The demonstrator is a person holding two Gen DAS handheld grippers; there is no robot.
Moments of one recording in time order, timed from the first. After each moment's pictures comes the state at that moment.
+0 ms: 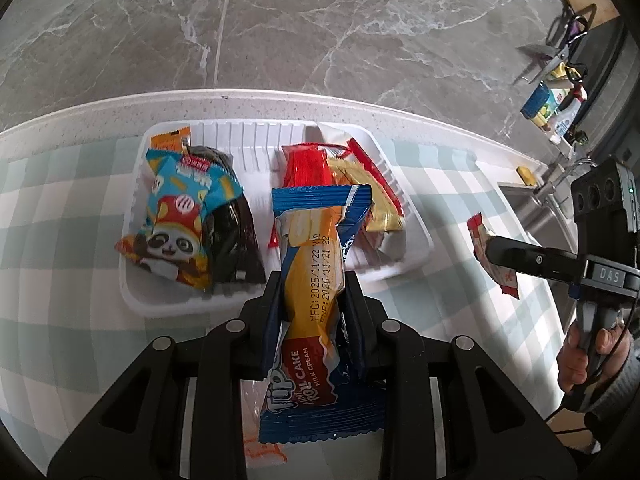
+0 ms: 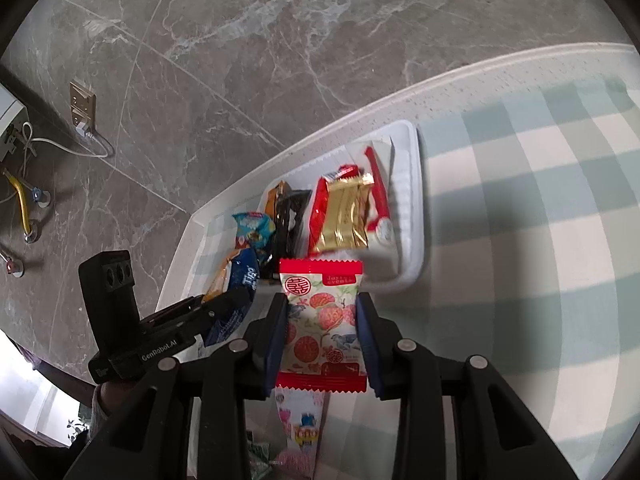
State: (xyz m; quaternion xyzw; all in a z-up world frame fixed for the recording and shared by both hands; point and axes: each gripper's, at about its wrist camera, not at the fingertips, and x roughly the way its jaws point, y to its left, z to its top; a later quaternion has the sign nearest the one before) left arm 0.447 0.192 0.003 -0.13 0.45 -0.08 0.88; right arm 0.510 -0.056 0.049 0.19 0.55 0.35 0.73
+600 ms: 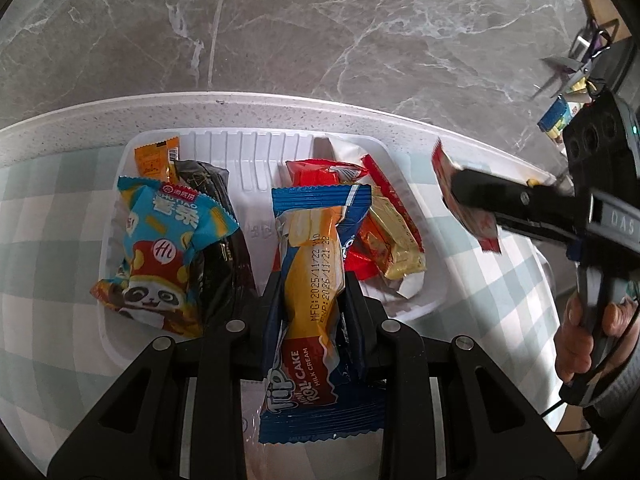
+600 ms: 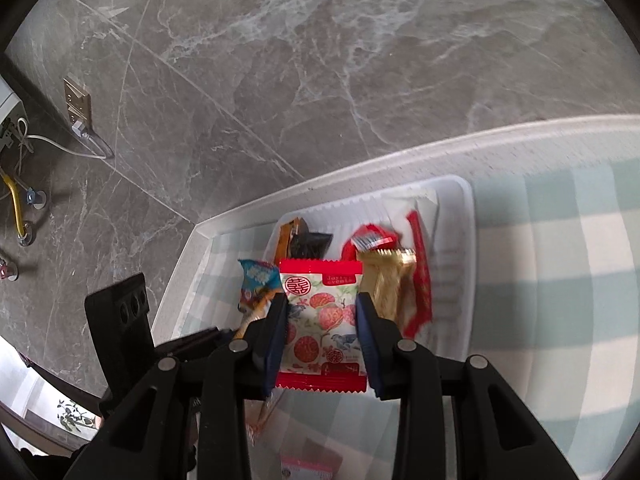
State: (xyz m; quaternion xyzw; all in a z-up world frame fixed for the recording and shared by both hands) left arm 0.496 0.196 -0.013 -0.15 0.46 -0.07 0.87; right arm 0.580 0.003 0.052 0.16 0.54 0.39 0.73
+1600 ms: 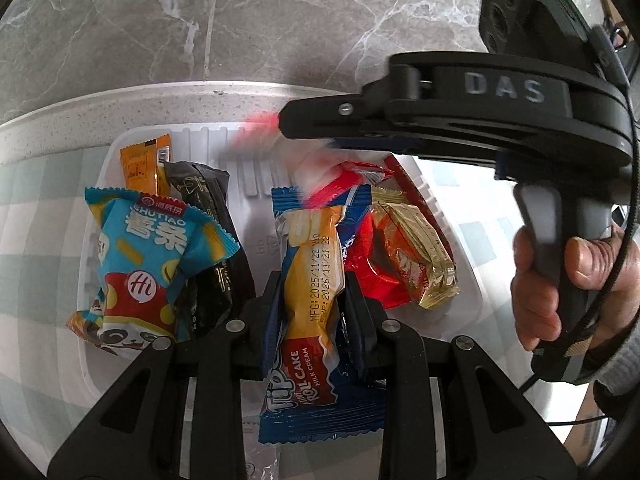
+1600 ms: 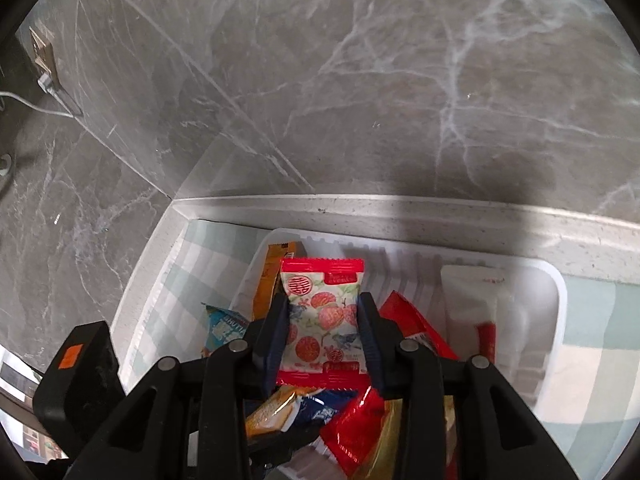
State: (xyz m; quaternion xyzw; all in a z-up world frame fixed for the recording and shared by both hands) left arm 0.525 0.192 -0.042 -0.14 0.47 -0.06 0.87; right arm 0.638 0.108 0.019 0.06 0.55 0.42 0.72
